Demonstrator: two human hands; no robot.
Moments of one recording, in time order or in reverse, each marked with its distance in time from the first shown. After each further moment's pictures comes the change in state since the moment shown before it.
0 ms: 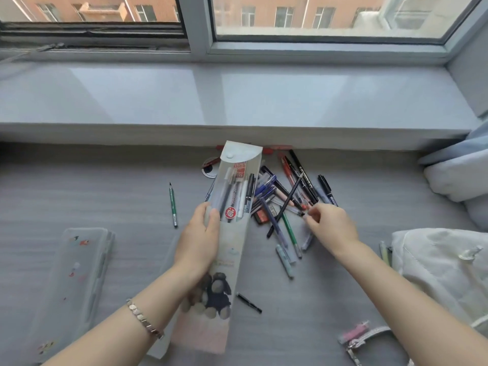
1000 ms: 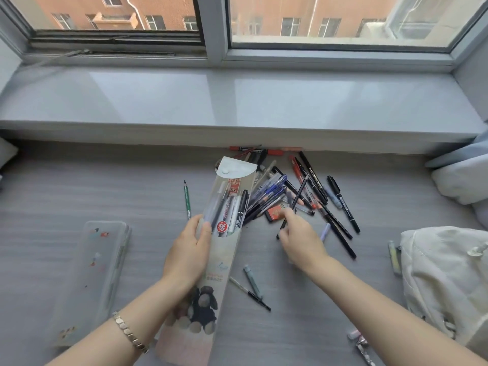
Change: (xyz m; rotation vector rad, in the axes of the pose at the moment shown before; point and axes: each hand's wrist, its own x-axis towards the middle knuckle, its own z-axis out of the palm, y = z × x) left_hand -0.021 -0.032 -0.033 0.091 -0.010 -0.055; right_hand -0.040 -0.058 0.039 0.135 -0.099 -0.185
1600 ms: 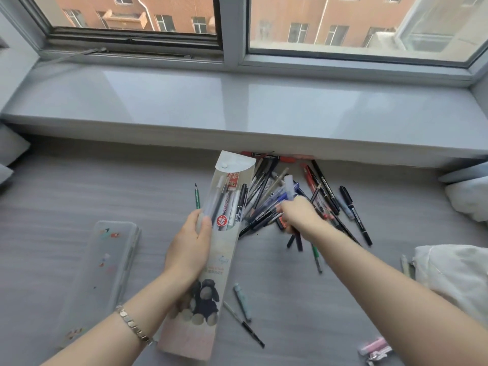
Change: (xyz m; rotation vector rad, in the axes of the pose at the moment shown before) left_hand 0.017 -0.001 -0.019 -0.031 0.026 -0.031; right_hand 0.063 -0.045 -0.018 0.390 -0.157 0.422
